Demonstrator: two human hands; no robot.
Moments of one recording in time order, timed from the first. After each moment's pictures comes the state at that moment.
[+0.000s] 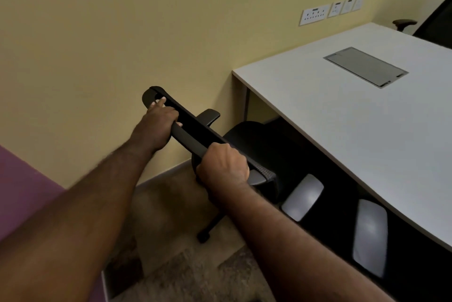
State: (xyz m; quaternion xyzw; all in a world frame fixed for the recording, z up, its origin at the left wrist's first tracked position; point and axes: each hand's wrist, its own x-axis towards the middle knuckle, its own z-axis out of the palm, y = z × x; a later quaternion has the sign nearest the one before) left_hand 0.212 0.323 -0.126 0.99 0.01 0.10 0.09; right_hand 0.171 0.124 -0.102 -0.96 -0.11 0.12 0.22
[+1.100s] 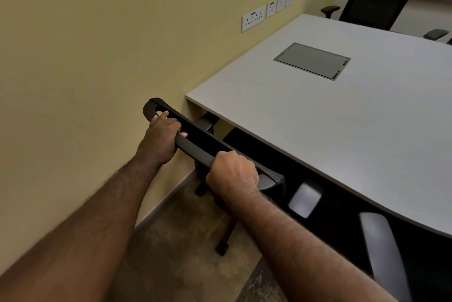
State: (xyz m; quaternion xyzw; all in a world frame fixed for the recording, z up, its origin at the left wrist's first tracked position) left_hand 0.445 0.298 -0.129 0.98 -0.14 0.10 0.10; right_hand 0.351 0.111 -0.101 -0.98 0.01 0.07 0.18
